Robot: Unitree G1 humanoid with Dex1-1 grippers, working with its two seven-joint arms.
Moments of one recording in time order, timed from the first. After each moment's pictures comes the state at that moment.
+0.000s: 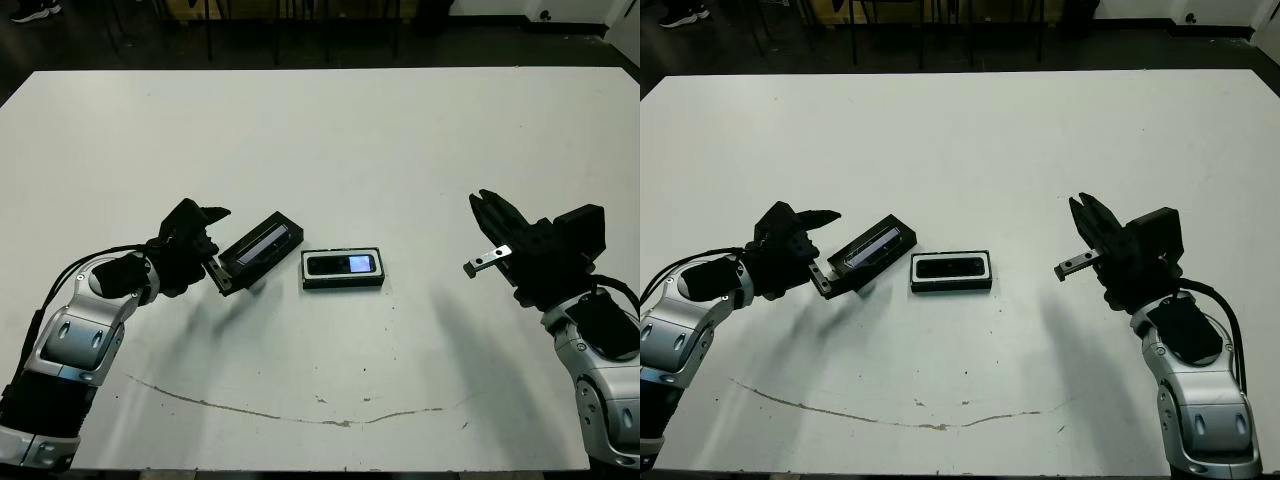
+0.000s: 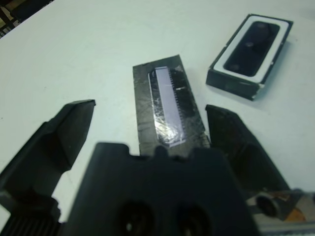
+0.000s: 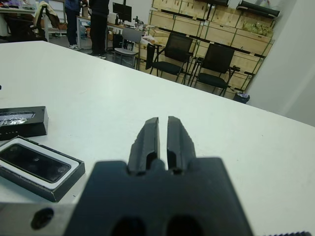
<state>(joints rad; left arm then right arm) -0.25 0.57 -0.14 0.01 -0.12 0.28 -0.73 -0.01 -0.41 -0.10 -0.43 0.17 0.33 0.35</state>
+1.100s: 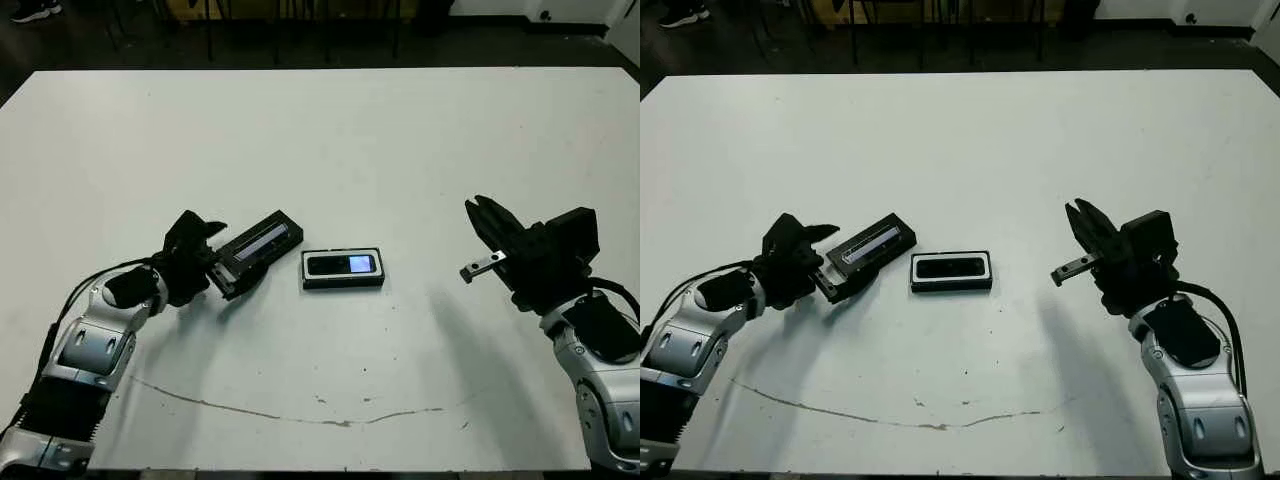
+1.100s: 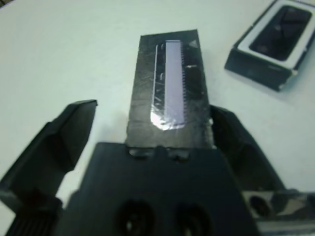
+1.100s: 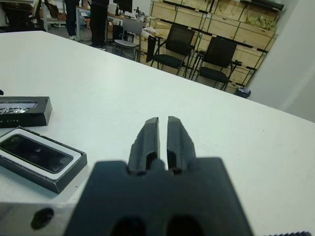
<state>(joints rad) -0.21 0.50 -0.13 0.07 -0.12 0.29 -0.63 0.01 -0.42 -0.08 -0.46 0.14 0.38 0.35</state>
